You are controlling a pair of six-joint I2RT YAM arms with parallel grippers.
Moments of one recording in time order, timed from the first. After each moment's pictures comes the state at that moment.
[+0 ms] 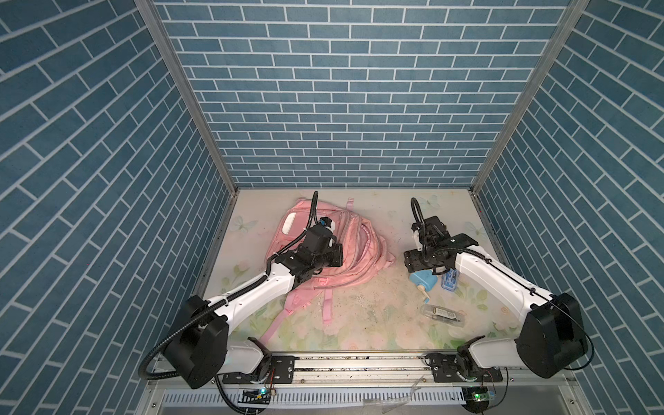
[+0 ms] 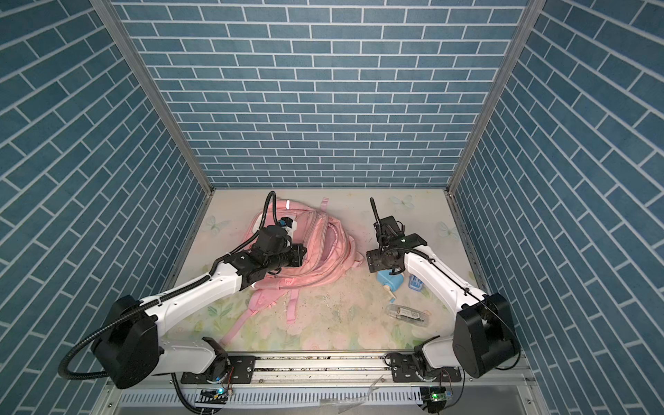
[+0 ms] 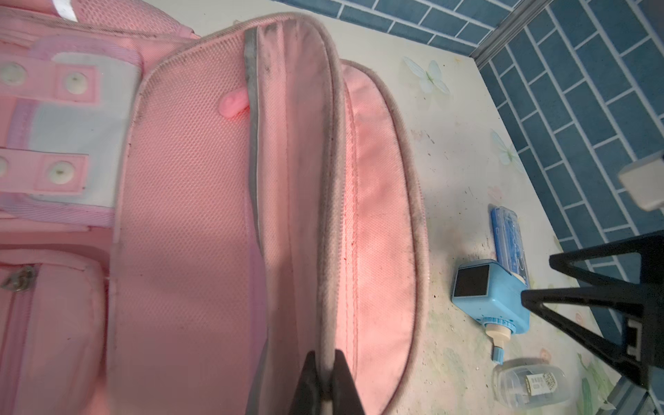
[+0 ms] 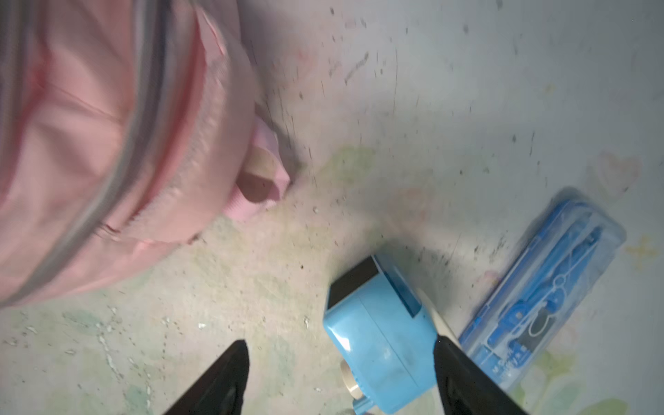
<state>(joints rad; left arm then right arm) -0.64 1.37 0.88 -0.18 0.04 -0.55 0.46 1.38 1.01 -0.82 0.06 0.18</state>
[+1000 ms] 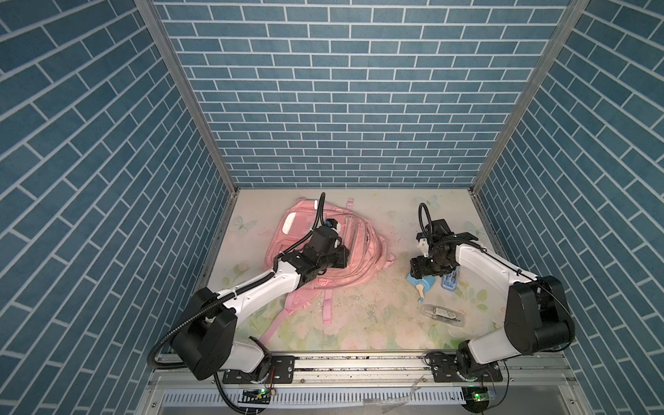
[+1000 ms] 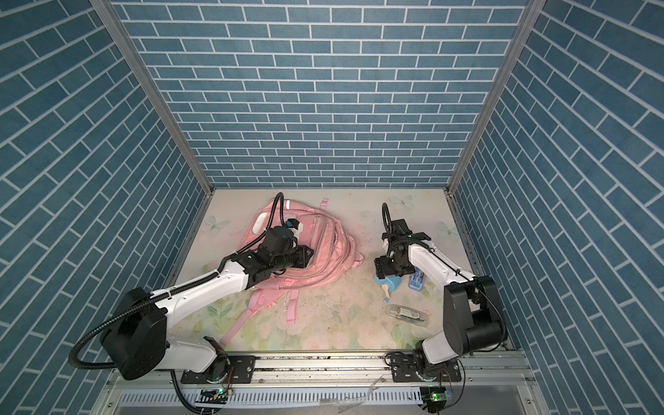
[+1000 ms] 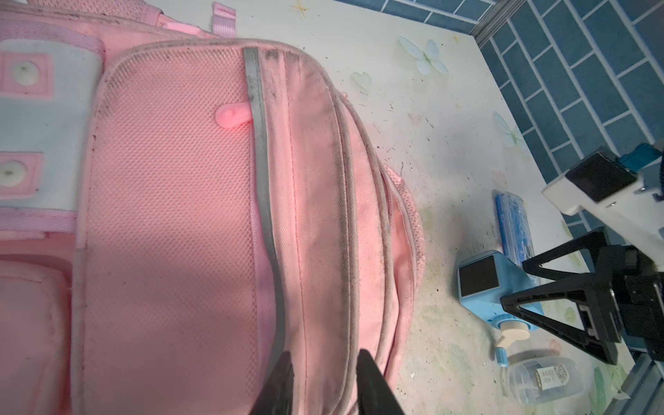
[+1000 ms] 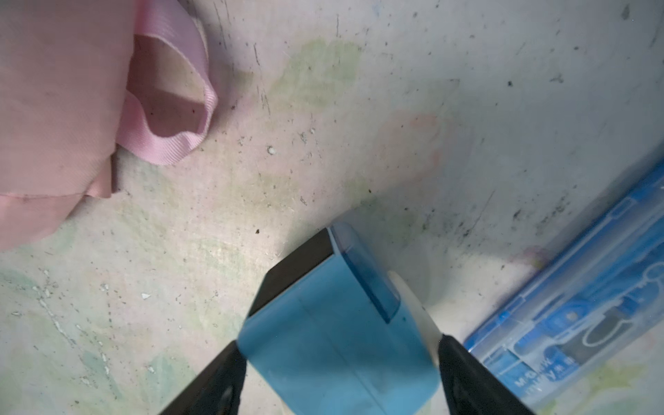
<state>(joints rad) -0.67 1.40 0.89 -0.17 0.03 -0.52 0.32 1.51 0.99 -0.84 -0.11 0.02</state>
